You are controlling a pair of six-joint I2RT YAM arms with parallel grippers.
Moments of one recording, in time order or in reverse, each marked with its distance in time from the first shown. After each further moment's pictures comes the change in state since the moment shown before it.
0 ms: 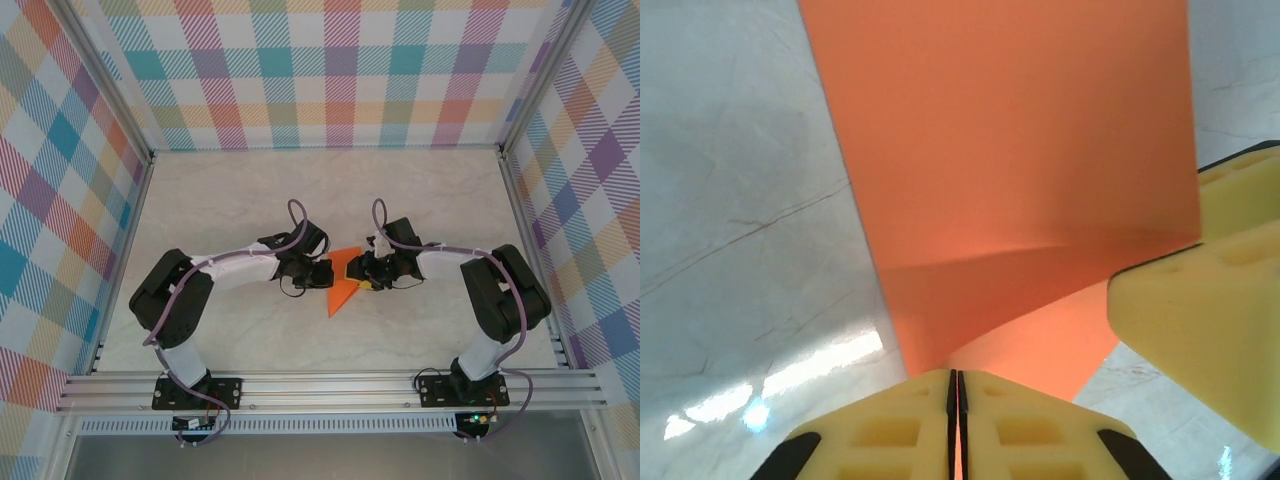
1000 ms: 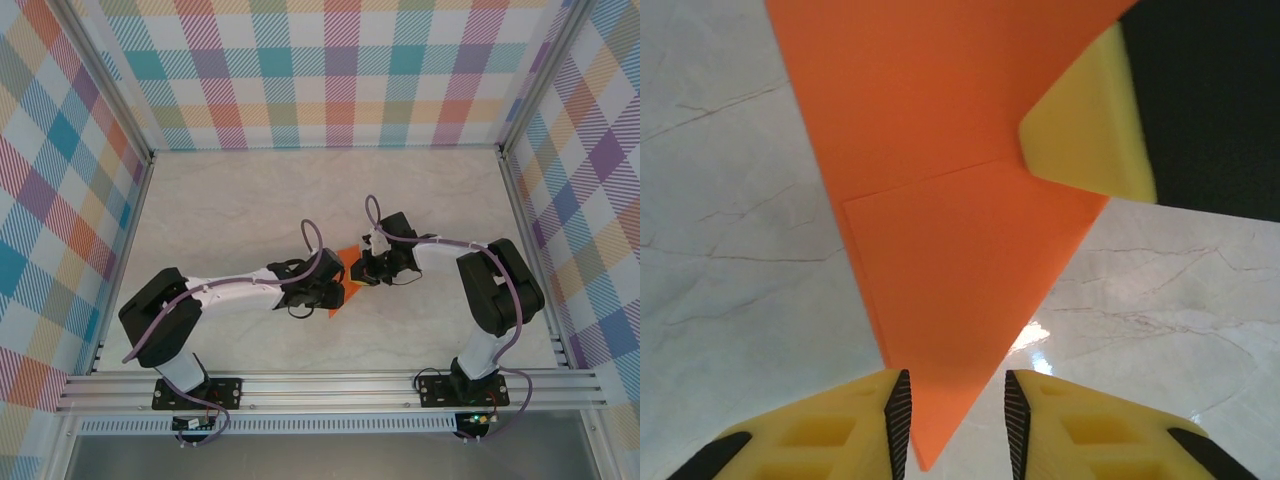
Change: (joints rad) left arm -0.245 -0.082 -0.074 0.032 -0.309 -0.084; right arm 0.000 0.047 0.085 -0.132 0.002 -0.110
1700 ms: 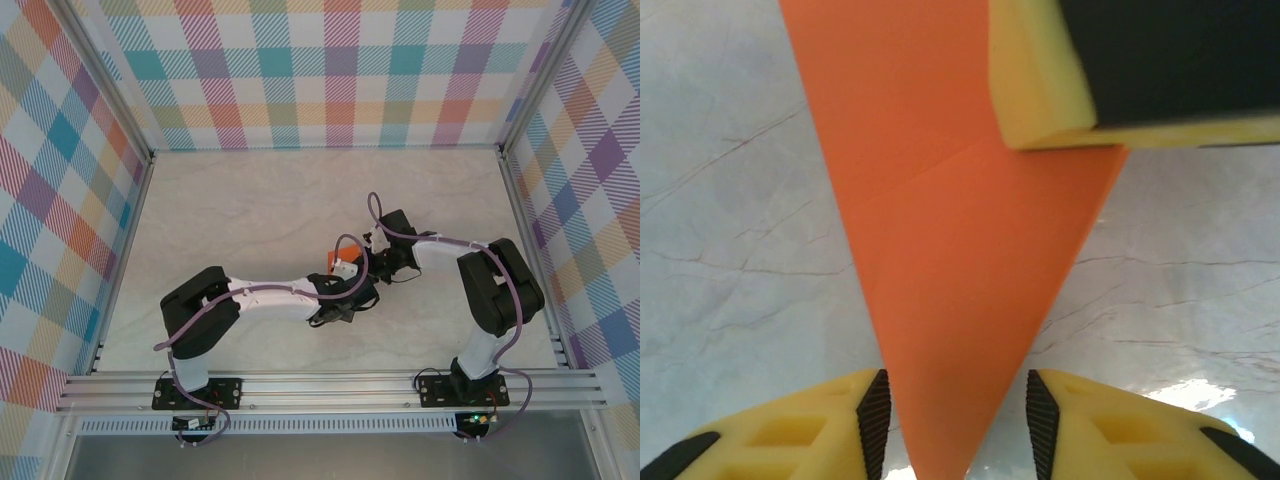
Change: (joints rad) left arm -0.174 0.192 0.182 -0.202 -0.381 -0.025; right arm 0.000 0.000 0.027 -0.026 -0.012 0.076
